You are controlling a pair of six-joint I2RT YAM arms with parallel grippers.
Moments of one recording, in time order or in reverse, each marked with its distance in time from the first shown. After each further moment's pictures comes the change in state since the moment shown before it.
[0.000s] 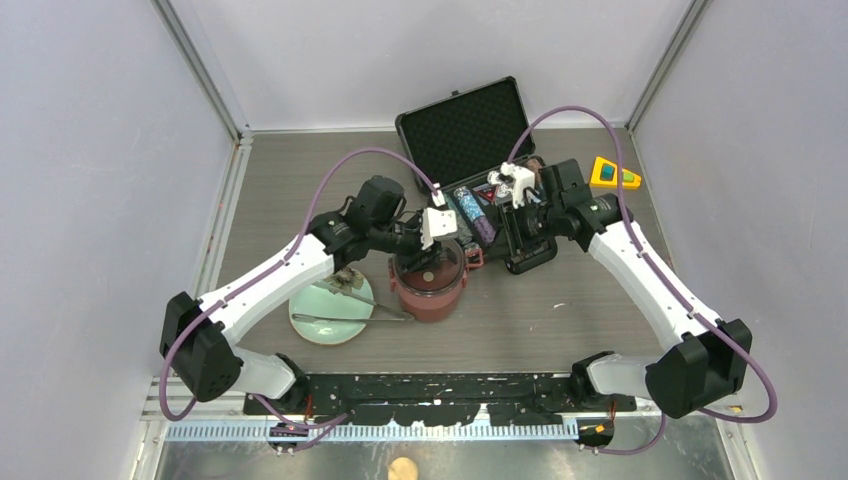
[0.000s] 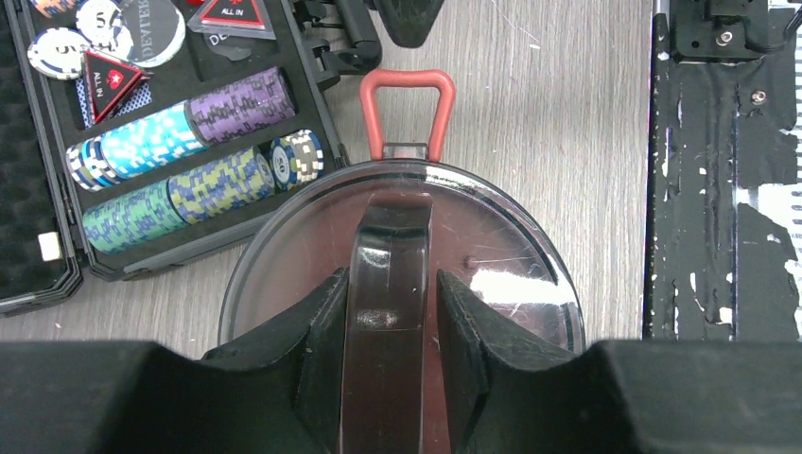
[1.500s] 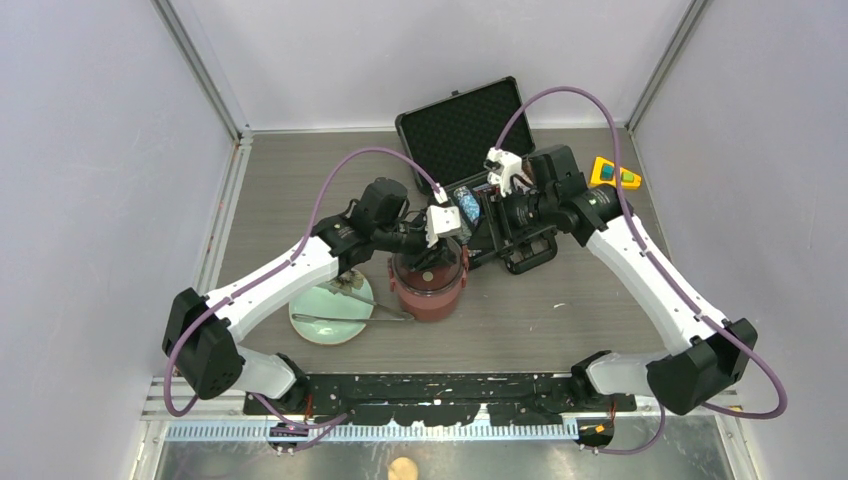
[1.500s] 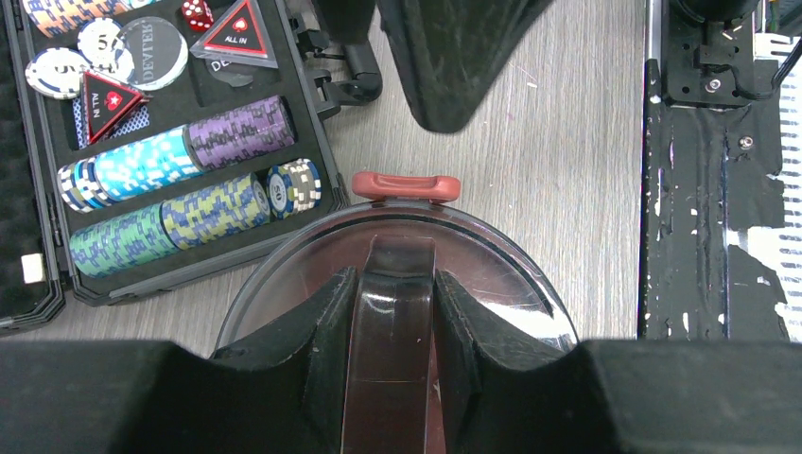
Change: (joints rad) left arm -0.012 0.016 -0.036 0.124 0.005 -0.082; right arm 0.083 0.015 0.150 -0.013 -0.006 0.033
